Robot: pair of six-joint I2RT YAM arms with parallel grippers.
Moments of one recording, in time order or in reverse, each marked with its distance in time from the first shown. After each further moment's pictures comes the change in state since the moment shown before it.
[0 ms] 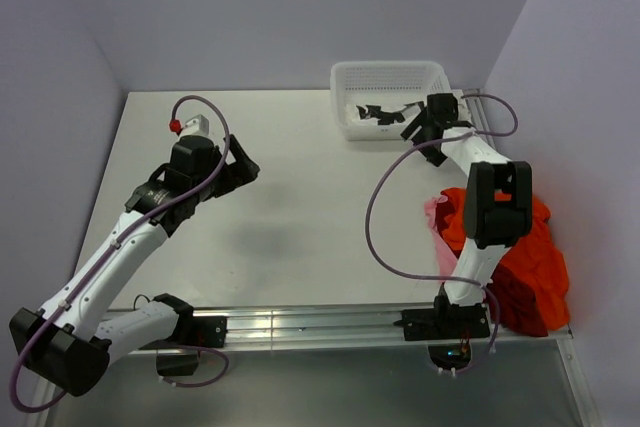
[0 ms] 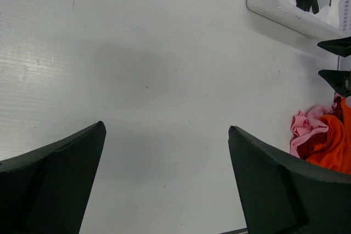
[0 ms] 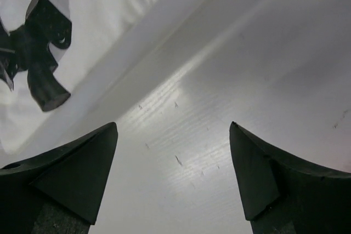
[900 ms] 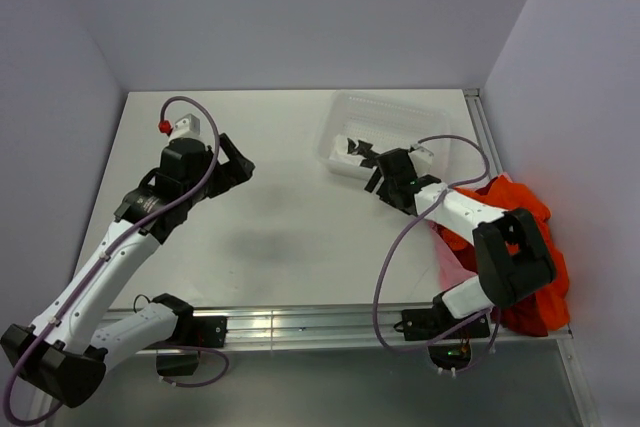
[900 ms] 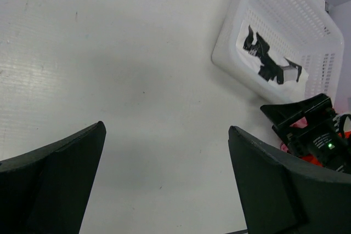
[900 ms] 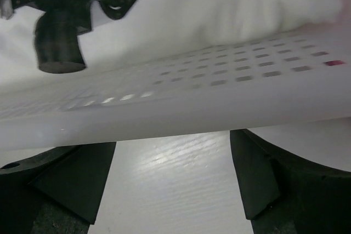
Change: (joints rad) left arm 0.000 -0.075 0.010 -0.021 -0.026 -0.009; right arm 0.444 -0.435 -0.569 0.100 0.226 0.150
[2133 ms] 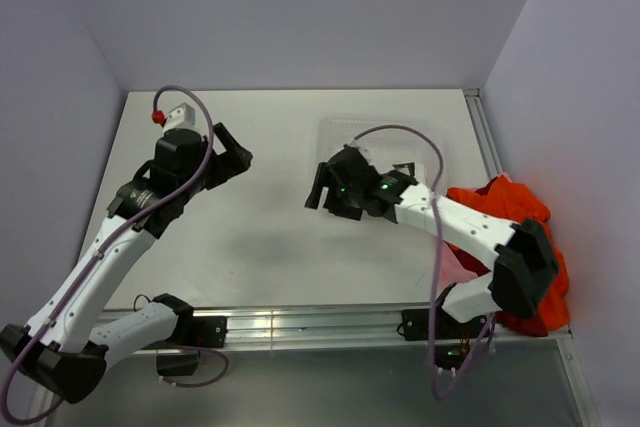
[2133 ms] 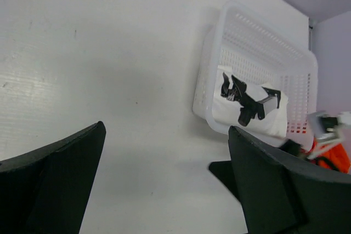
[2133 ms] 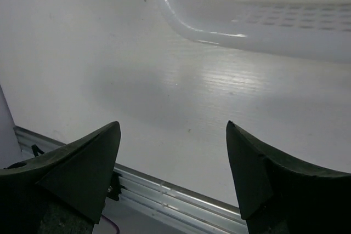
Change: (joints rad) left arm -0.014 0.056 0.108 -0.047 -0.021 -0.006; right arm 0.326 -0.077 0.273 -0.233 -0.319 0.029
